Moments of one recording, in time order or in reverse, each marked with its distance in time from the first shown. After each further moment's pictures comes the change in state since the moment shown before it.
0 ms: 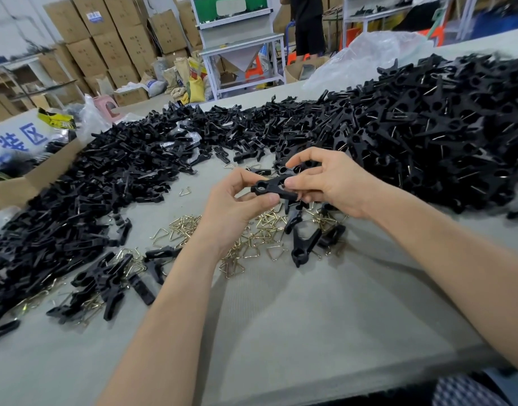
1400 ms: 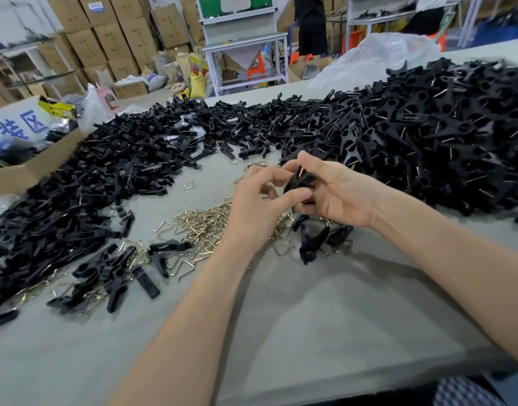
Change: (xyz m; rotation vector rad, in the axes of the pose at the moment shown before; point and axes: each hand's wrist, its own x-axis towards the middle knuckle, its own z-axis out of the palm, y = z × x) left_hand -0.012 0.014 0.032 0.302 0.149 0.115; right_hand -0.005 0.001 0.014 0.382 -0.252 0.164
